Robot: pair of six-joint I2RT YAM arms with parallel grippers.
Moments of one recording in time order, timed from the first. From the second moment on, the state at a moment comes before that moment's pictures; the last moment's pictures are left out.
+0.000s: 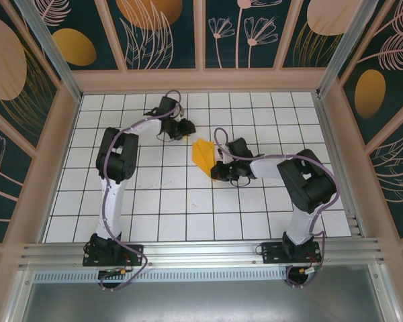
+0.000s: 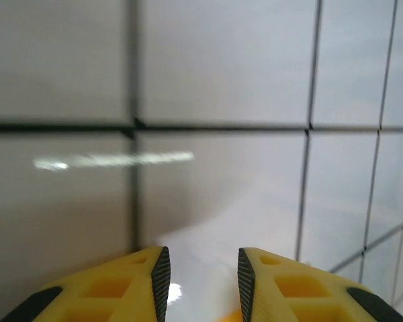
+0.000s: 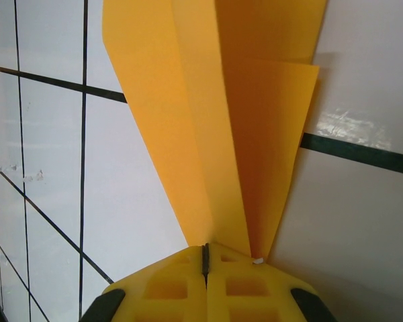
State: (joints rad) left arm -0.33 2.33 1.73 -0.37 0.46 -0.64; right arm 0.56 1.80 0.83 -0.02 -0.50 0.56
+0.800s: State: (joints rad) left arm -0.56 1.86 1.03 0.06 0.56 -0.79; right arm 0.55 1.80 0.83 -0.01 -0.50 0.56
